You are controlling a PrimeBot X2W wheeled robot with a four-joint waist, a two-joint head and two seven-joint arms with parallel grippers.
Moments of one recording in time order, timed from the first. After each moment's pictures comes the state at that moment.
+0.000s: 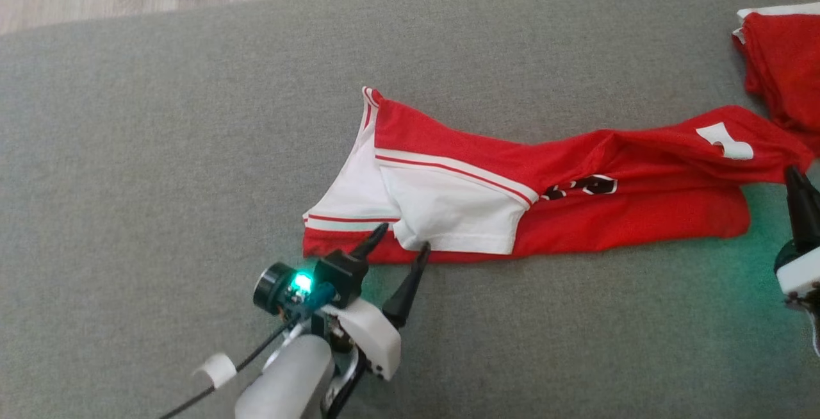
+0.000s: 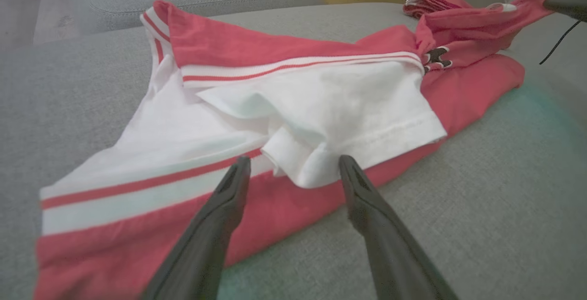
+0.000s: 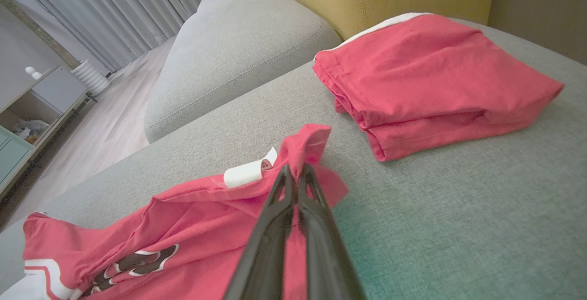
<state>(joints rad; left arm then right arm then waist) -0.37 0.05 -0.65 0.56 -0.30 -0.07 -0.08 -0.16 -0.41 -0.02 0.32 0.80 0.13 0.09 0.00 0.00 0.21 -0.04</state>
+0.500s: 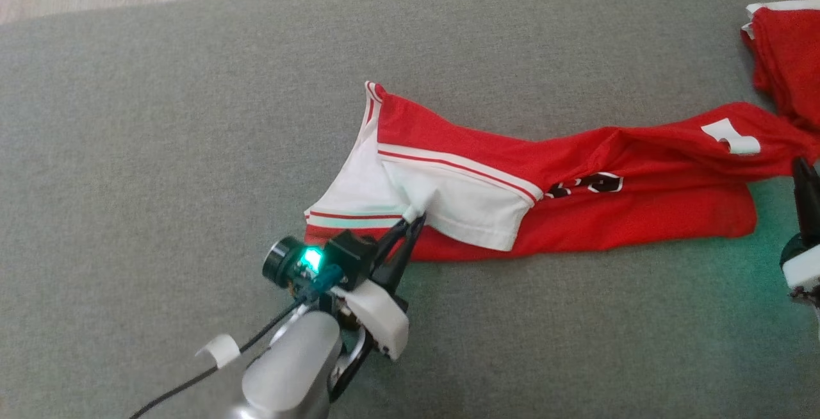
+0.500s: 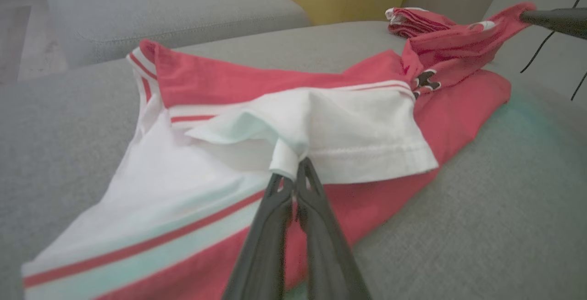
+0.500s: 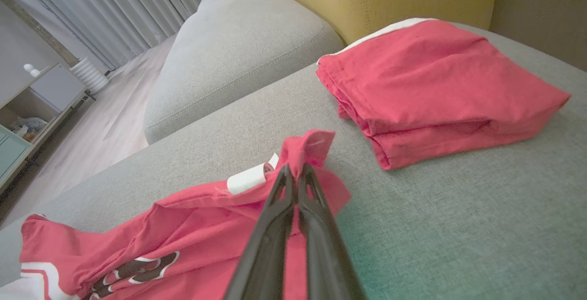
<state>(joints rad) -0.46 0.05 -0.72 0.62 -0.33 -0.09 -0.14 -0.16 -0.39 -0.07 0.28 0.77 0.13 0.12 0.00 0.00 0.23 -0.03</state>
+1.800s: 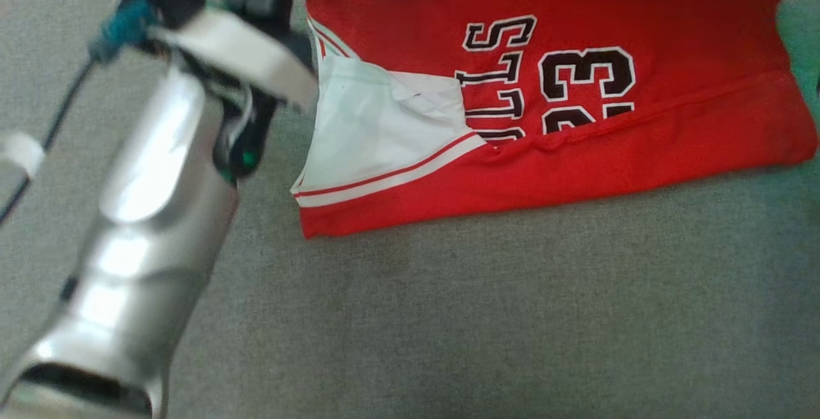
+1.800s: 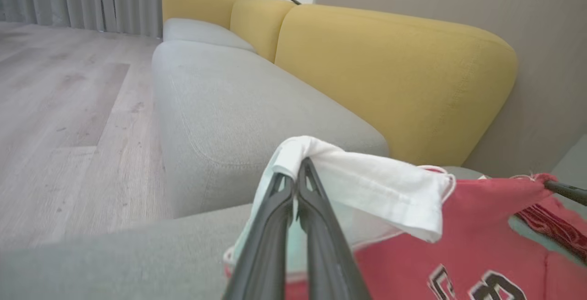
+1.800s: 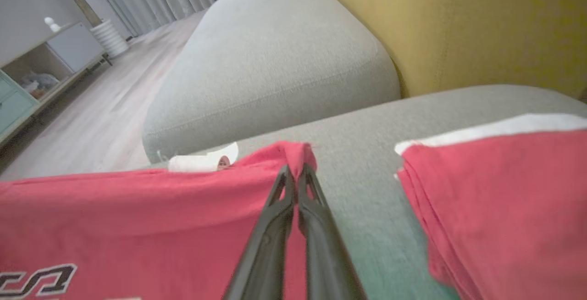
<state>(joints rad) -0.94 0.17 -0.49 0.51 -0.59 -0.12 -0.06 -0.70 -0.55 0.21 0.51 0.84 0.13 0.09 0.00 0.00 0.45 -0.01</state>
